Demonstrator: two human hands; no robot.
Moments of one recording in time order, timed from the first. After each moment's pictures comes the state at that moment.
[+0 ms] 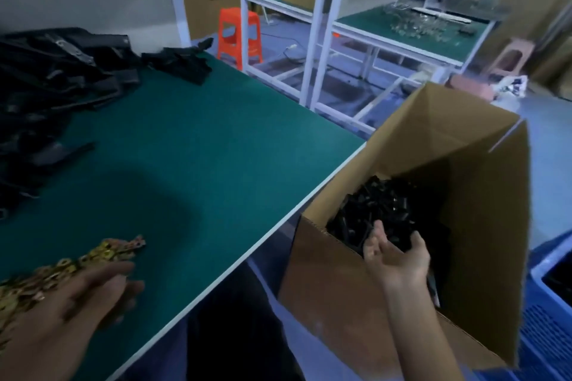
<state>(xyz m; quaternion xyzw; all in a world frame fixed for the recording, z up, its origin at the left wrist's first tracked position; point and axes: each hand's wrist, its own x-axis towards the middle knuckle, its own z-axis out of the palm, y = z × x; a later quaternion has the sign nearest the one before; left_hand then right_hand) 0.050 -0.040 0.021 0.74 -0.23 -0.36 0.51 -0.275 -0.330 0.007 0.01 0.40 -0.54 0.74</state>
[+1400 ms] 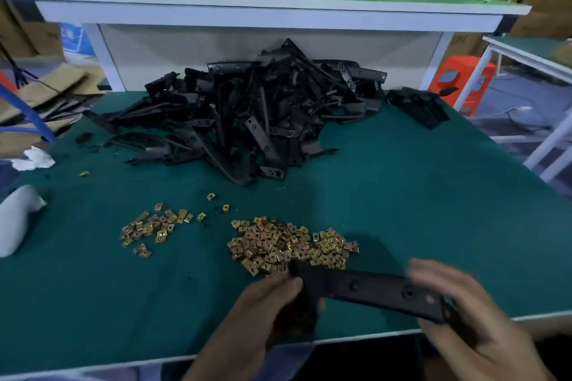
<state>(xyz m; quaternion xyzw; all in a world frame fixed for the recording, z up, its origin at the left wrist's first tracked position) 0.023 0.026 0.043 0.54 0.00 -0.40 0.74 -0.105 -0.195 0.087 -0.79 0.06 -0.21 0.57</state>
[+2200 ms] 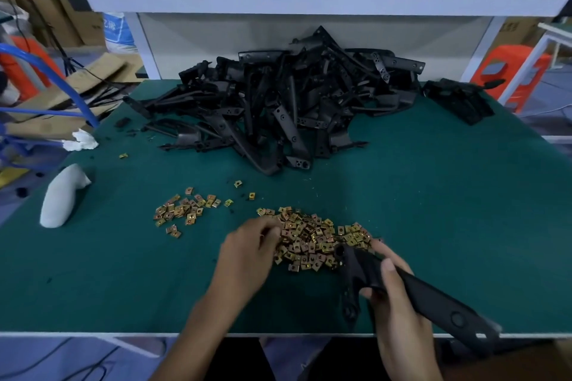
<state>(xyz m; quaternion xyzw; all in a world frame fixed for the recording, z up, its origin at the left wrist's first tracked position) 0.083 0.058 0.029 0.91 -0.13 0.00 0.40 -0.039 -0.126 0.014 -0.55 0.23 -0.22 0.77</state>
